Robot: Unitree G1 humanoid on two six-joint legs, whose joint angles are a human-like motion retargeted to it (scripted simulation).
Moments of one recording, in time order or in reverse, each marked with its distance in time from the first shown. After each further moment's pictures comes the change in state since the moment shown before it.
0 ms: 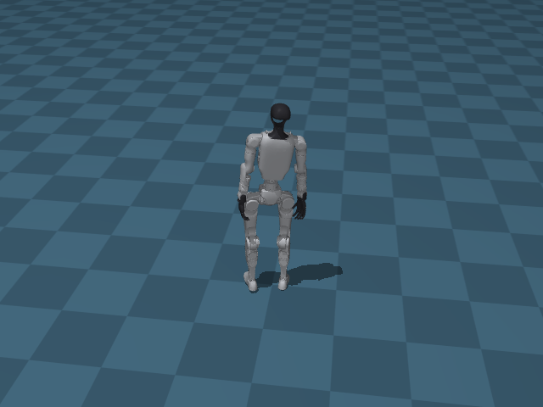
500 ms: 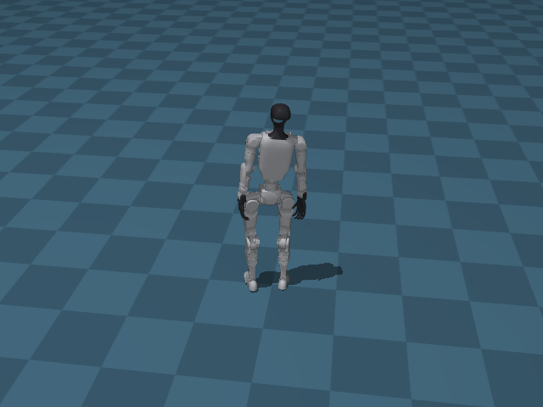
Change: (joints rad) left arm 0.001 0.000 0.002 0.001 -0.001 0.000 0.001; right arm -0.001 0.000 0.001 0.000 -0.008 0.000 0.002; waist -0.004 0.001 -0.002; left_leg 0.001 0.002 0.004 0.000 -0.006 -0.001; right_leg -0.002 0.002 0.003 0.001 0.002 -0.001
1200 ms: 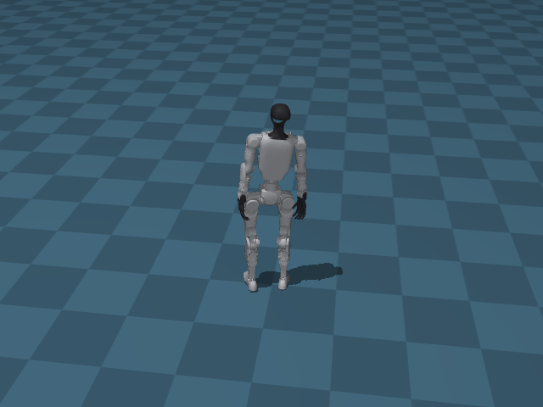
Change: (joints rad) left arm 0.000 0.001 0.002 0.002 -0.001 -0.001 0.000; right arm -0.001 0.000 0.003 0.000 -0.007 0.001 0.001; waist -0.004 0.001 -0.002; left_leg -0.003 0.005 0.001 0.001 -0.006 -0.005; right_leg -0.003 0.001 -0.001 0.001 0.001 0.001
